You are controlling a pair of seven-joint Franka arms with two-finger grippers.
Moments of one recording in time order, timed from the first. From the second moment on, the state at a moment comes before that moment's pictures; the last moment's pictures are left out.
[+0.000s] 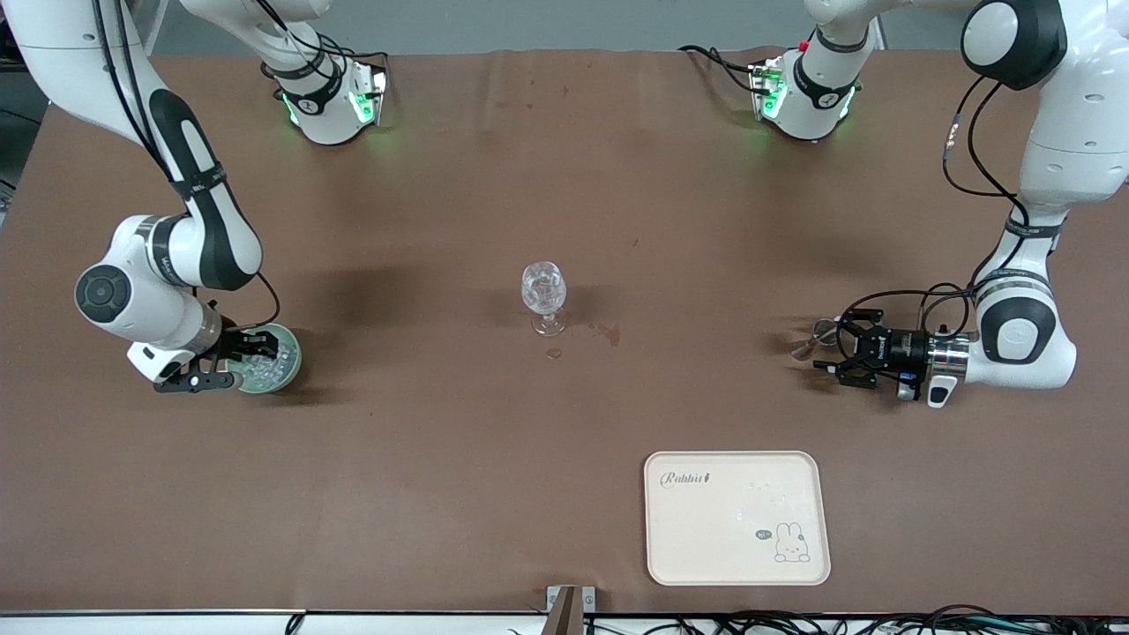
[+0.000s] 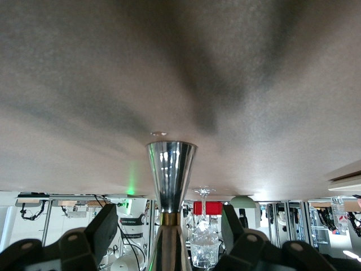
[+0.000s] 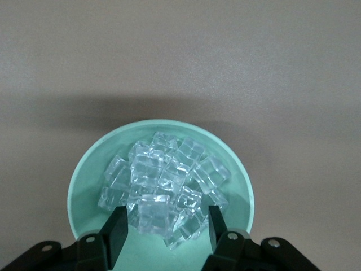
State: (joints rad) left arm 0.34 0.82 -0.12 -1.68 -0.83 1.69 -0.59; right arm -0.02 0.40 -0.06 -2.07 0.00 2.42 -0.14
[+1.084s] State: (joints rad) left arm 0.34 0.83 -0.14 -1.68 -0.85 1.69 -0.58; right arm -0.01 0.42 -0.05 -2.08 0.00 2.44 -0.14
